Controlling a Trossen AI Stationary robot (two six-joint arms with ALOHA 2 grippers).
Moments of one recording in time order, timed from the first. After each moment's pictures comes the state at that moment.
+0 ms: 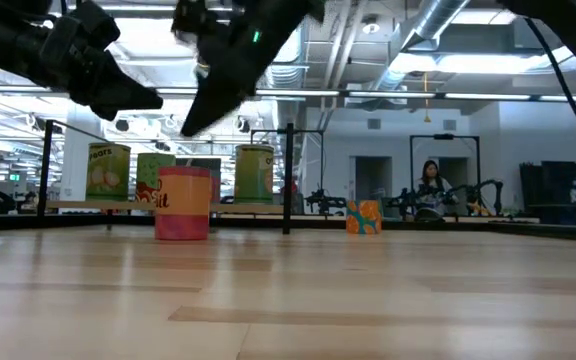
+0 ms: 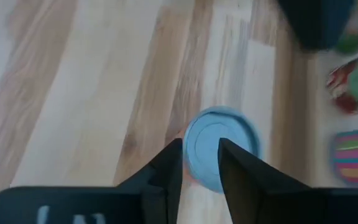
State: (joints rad) left arm -0.07 0.54 0.22 0.05 -0.32 -0.09; right arm 0.04 2.24 2.03 -0.65 0.10 -0.27
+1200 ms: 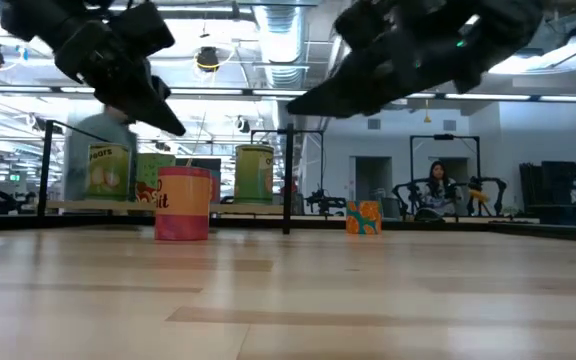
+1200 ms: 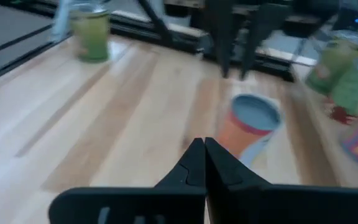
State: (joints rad) left arm -0.12 1.07 0.57 -0.21 -0.20 -0.09; right arm 0.02 1.62 0.75 0.55 -0.10 -0.21
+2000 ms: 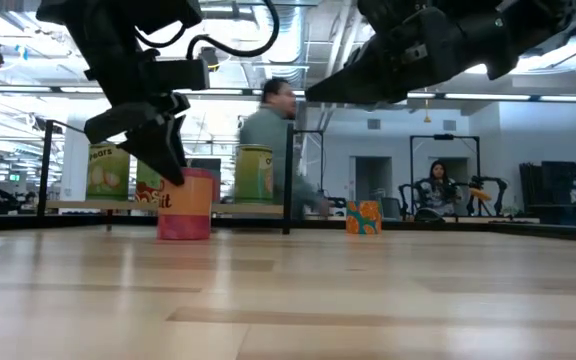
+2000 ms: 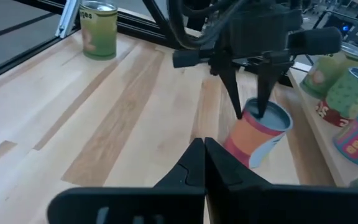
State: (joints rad) left arm -0.18 1.46 0.83 -0.54 -0.47 -0.12; right arm 0.13 1.54 0.70 0.54 0.04 -0.21
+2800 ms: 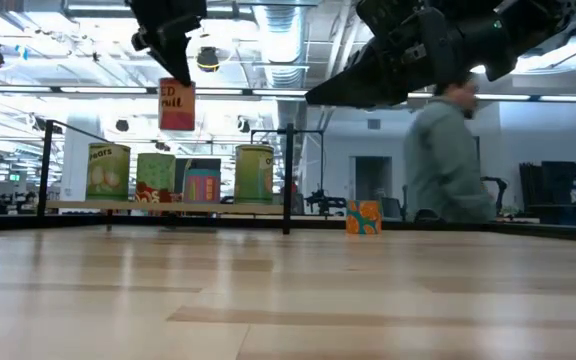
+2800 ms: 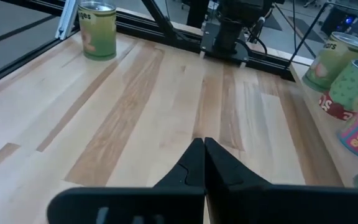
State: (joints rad) left arm 0.35 1.24 1.30 -1.01 -0.46 -0.13; right arm 0.13 1.54 0.70 0.53 0.03 -0.18
